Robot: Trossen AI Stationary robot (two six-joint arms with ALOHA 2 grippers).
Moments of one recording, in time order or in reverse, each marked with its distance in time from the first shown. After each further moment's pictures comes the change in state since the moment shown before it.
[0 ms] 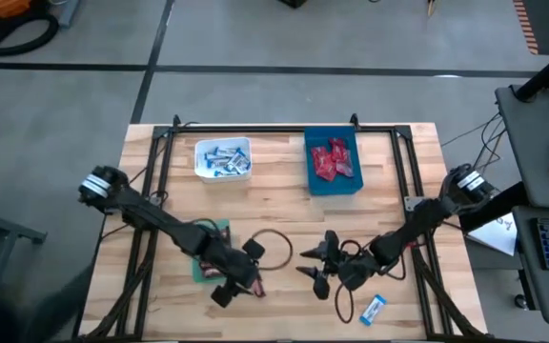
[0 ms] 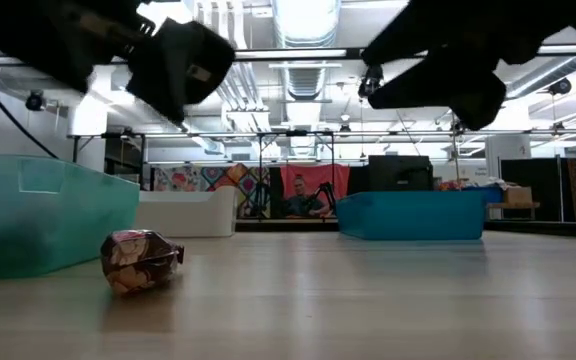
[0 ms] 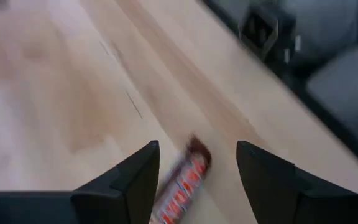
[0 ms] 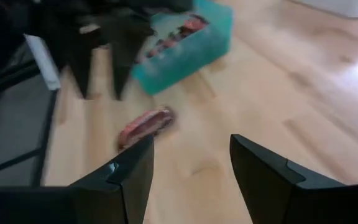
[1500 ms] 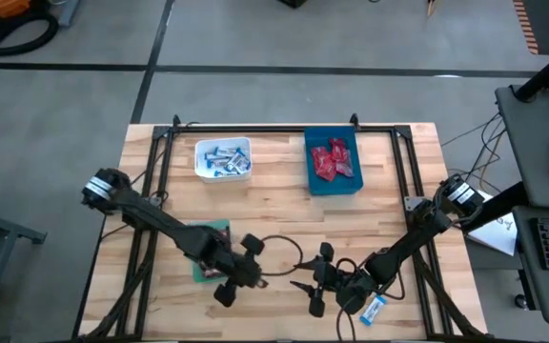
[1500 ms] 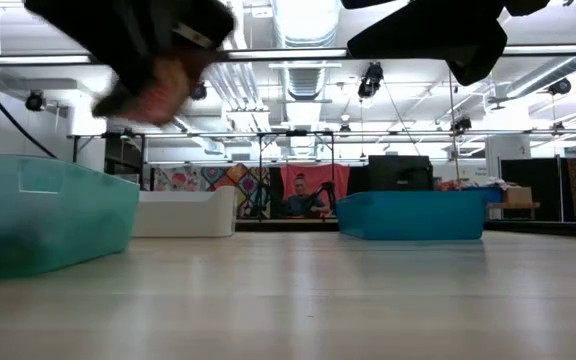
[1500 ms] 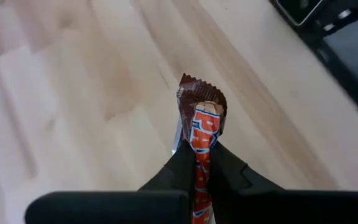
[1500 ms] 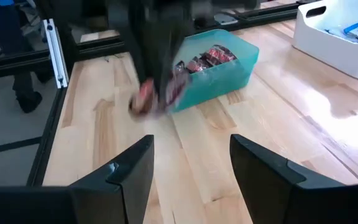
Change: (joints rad) left arm -0.022 0.068 0.219 -0.351 -0.145 -0.004; right arm 0.091 0.139 0.169 0.018 0.159 -0.195
